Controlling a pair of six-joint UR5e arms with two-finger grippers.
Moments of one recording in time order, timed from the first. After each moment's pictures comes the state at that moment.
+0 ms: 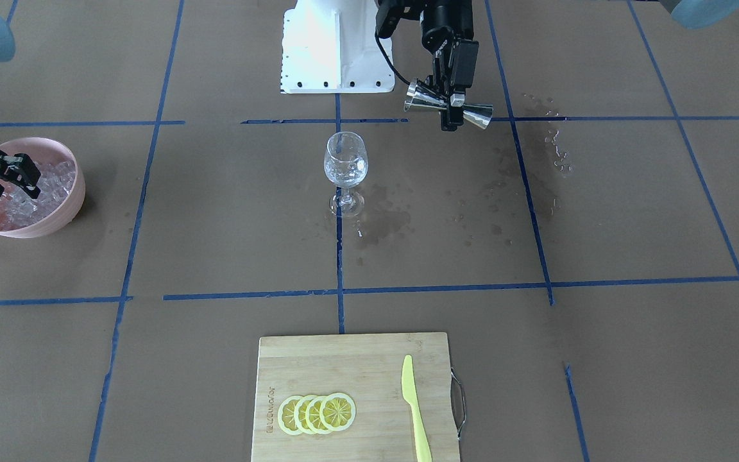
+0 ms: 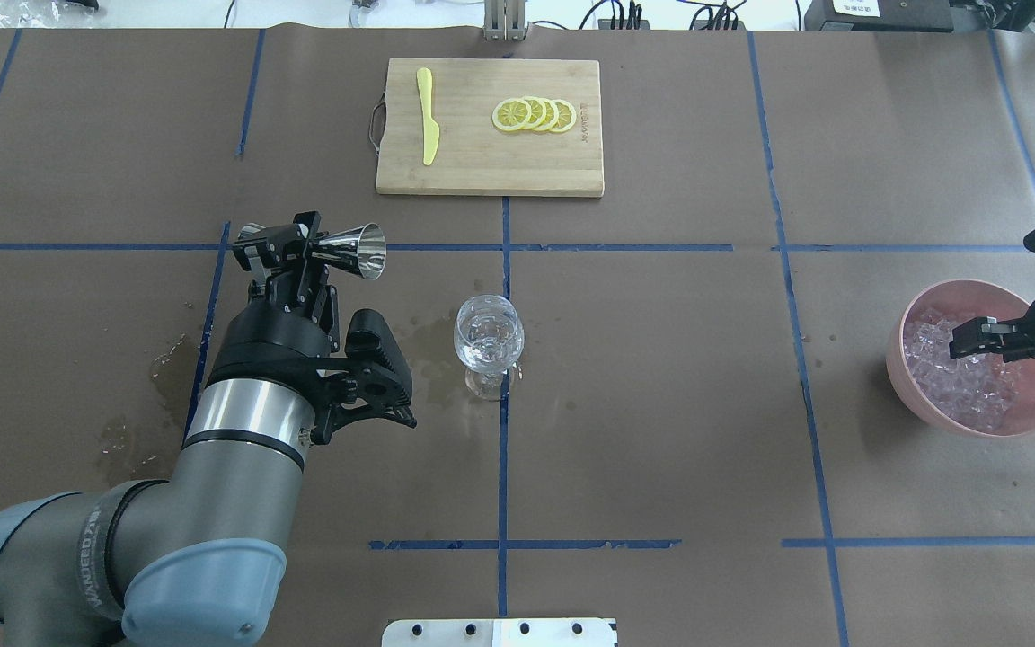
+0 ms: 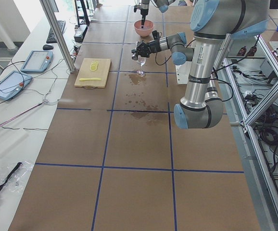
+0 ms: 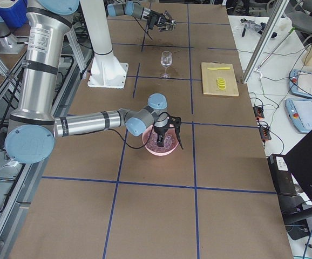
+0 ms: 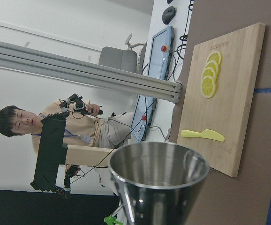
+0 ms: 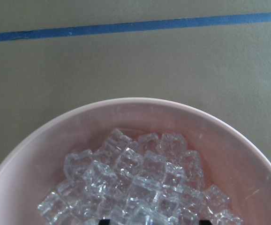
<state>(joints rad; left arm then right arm) -0.18 -1.95 -2.16 -1.64 -0.46 0.09 0.94 -1.78 1.87 -1.05 2.08 0.93</state>
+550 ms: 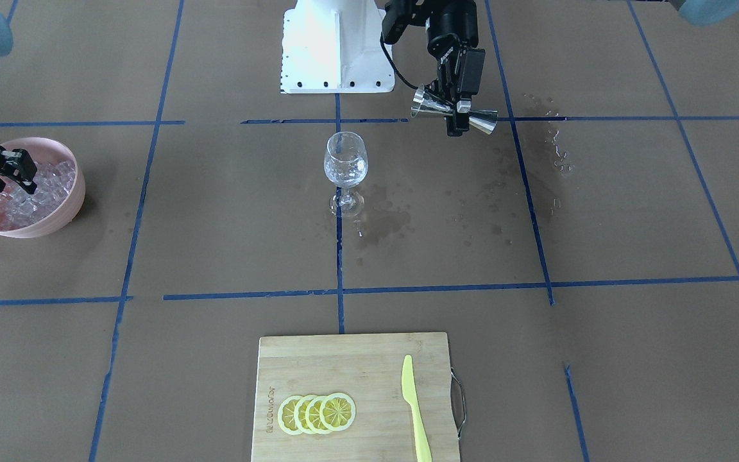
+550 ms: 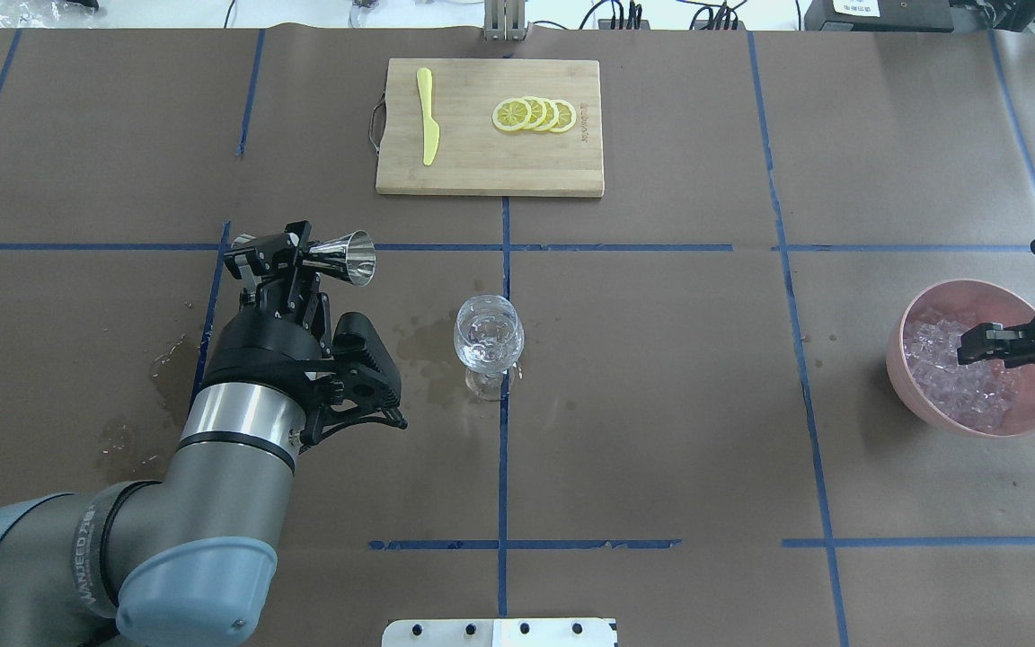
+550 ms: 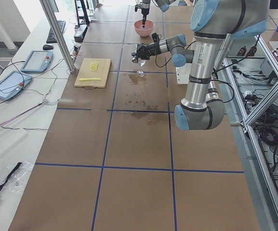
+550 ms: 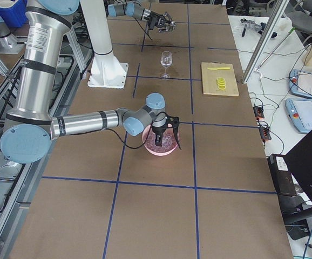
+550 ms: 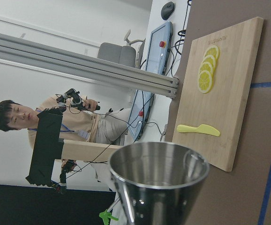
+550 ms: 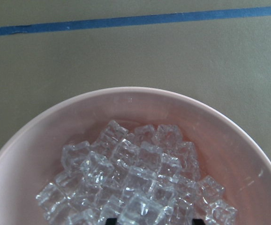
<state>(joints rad) -0.19 -1.91 -2.16 -1.64 -0.48 0.03 0.93 -1.80 1.88 -1.06 2.08 0.93</state>
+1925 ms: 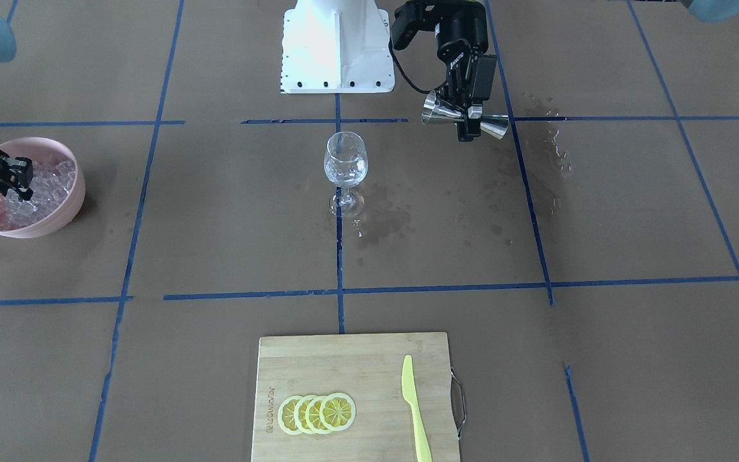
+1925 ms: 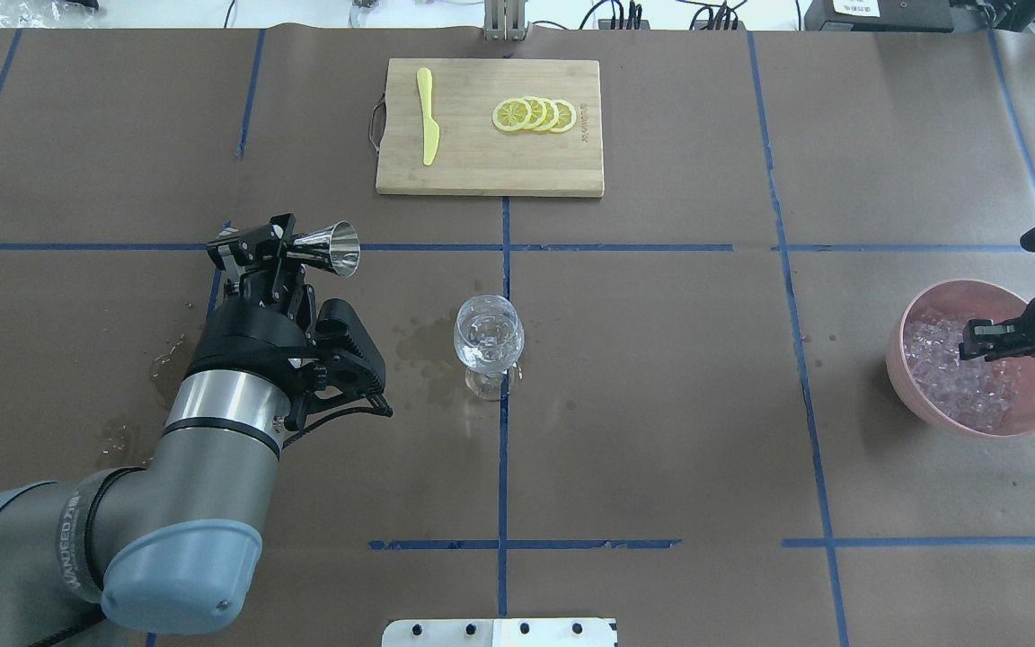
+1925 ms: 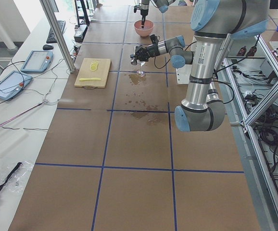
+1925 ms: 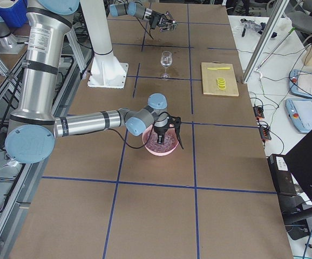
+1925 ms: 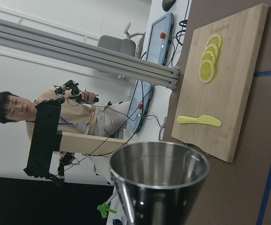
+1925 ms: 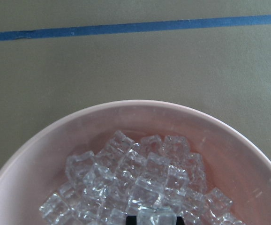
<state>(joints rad) -0.21 -1.89 -2.17 -1.65 -0.50 0.02 0.93 -1.77 1.86 -1.06 2.08 0.92</state>
